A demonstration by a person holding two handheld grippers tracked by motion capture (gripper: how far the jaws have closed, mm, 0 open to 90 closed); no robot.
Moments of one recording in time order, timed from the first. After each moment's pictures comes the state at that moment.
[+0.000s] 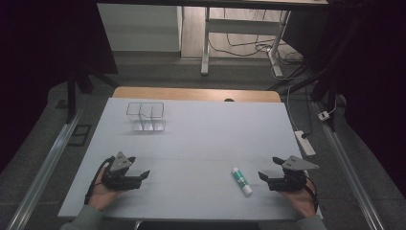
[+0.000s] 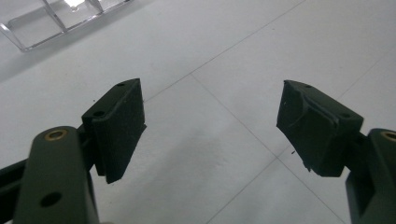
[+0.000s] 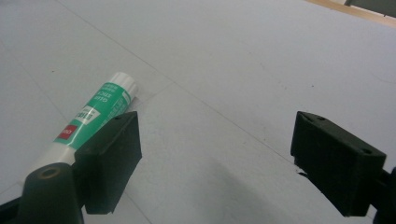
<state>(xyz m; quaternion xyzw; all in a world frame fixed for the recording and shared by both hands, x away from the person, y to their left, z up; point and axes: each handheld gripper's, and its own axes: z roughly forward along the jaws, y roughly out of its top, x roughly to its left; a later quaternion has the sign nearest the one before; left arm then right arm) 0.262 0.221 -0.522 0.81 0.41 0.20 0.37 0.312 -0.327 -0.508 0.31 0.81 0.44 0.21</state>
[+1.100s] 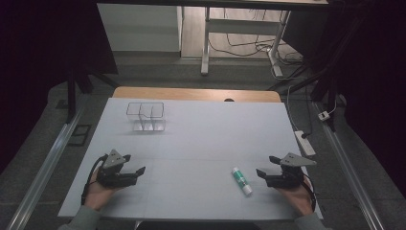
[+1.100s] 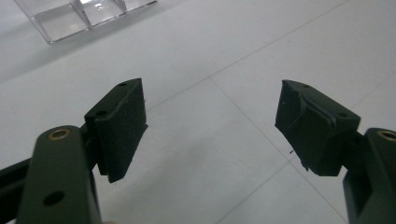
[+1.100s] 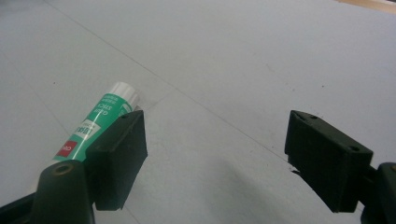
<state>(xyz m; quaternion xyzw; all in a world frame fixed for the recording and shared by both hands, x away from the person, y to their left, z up) 0.266 0.232 -0.519 0.79 0.44 0.19 0.38 0.320 -0.323 -0.509 0.33 0.81 0.44 0.19</state>
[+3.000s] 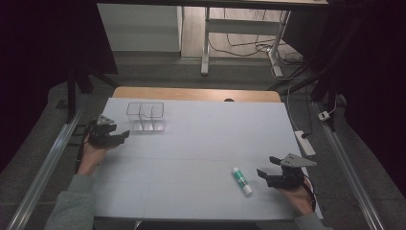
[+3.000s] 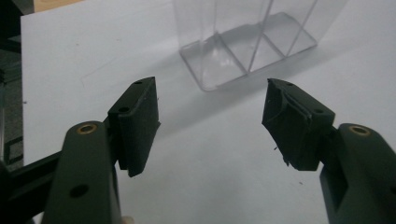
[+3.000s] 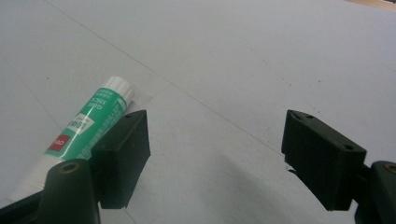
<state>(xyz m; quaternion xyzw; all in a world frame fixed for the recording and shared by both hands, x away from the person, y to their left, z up) 0.378 0.300 -0.510 0.75 0.52 0.23 0.34 0.321 -0.325 -0.513 0.33 0.81 0.44 0.20</state>
